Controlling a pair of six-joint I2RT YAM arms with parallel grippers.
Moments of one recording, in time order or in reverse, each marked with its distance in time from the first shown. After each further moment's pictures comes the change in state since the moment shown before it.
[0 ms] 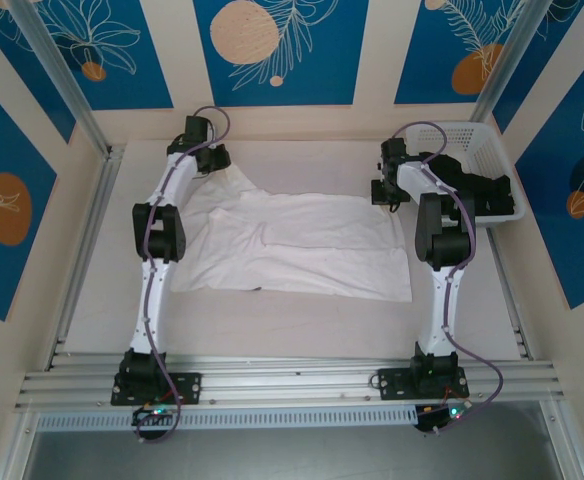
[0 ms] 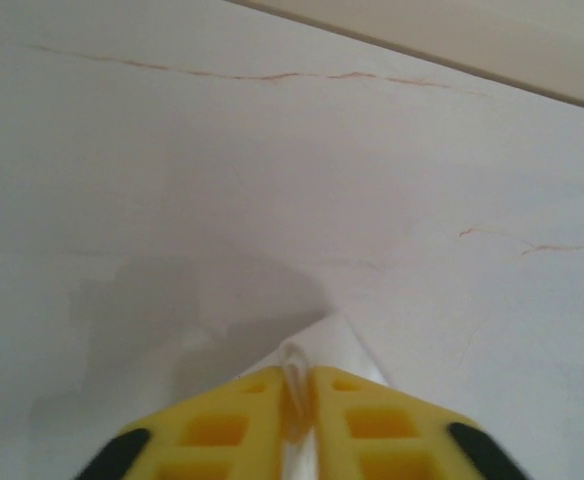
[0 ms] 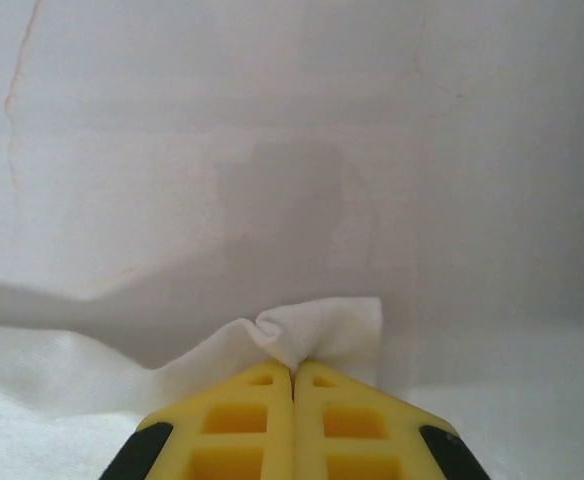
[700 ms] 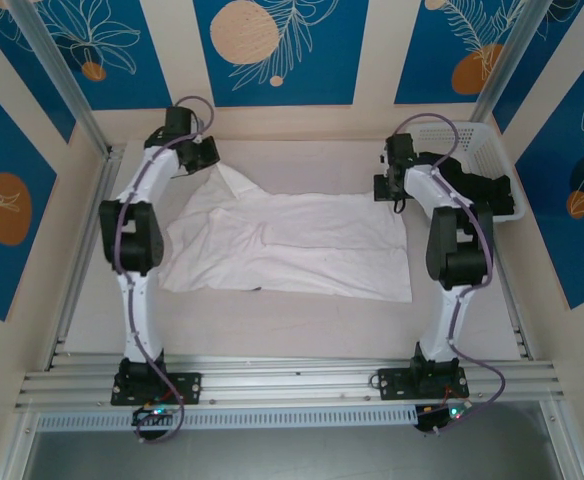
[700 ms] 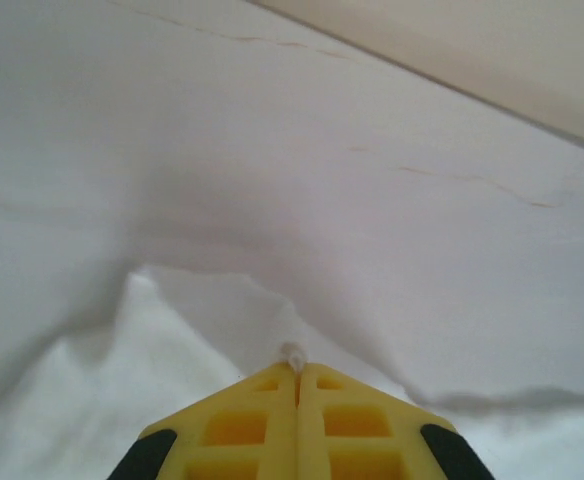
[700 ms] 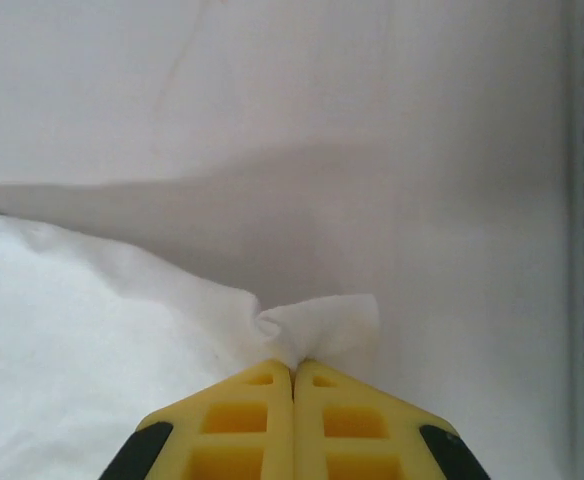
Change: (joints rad) left arm 0.014 -0.541 -0.583 0.066 0.055 -0.114; right arm 0.023 -0.283 -0.213 0.086 0.011 -0.016
